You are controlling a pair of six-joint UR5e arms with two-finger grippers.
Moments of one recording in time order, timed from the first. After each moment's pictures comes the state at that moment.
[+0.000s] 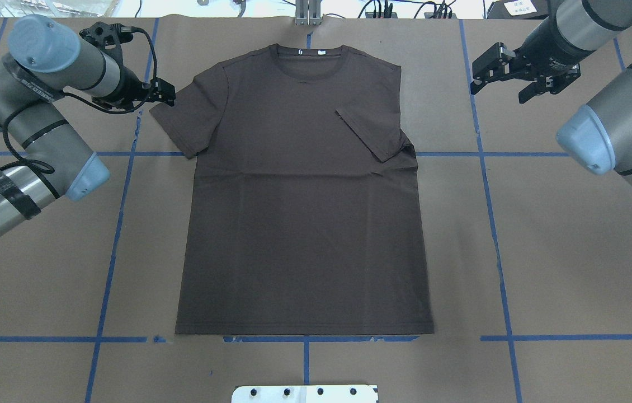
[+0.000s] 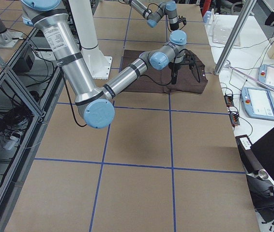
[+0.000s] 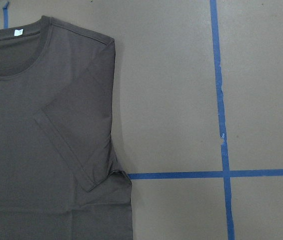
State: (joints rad) left arm -0.88 -2.13 -1.26 -2.20 -1.90 -1.09; right arm 1.06 -1.12 1.79 -1.52 2.28 0.91
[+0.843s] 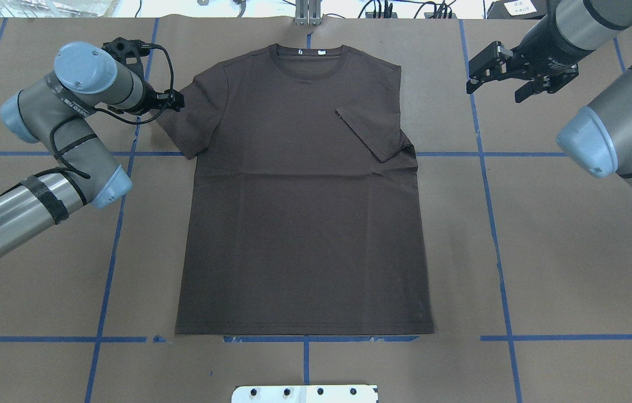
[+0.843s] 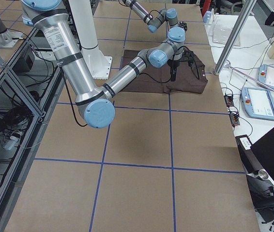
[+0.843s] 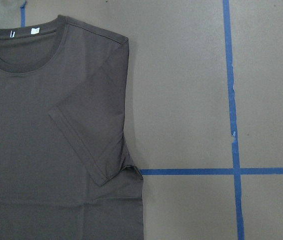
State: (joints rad) left arm -0.85 -2.20 -1.11 -2.24 -1.81 -1.09; right arm 1.06 -1.12 1.82 -1.52 2.29 0.91
